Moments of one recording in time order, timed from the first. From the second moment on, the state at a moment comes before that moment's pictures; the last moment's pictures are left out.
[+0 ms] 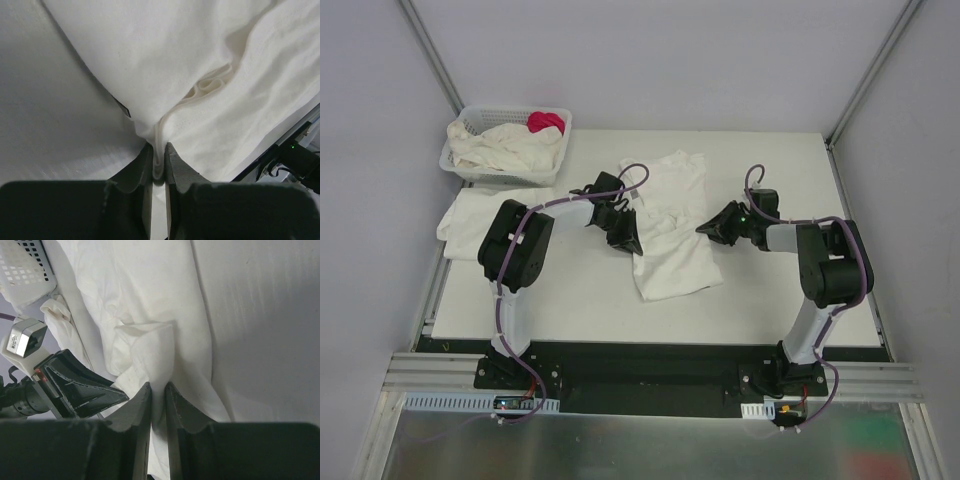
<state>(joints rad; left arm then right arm) -0.47 2.02 1.29 -0.41 0.57 -0.50 0.15 1.84 0.86 0.22 -0.60 0.93</state>
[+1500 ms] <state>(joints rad) -0.50 1.91 1.45 -0.56 0.51 -0.44 0.18 1.81 0.77 0.30 -0.59 0.98</state>
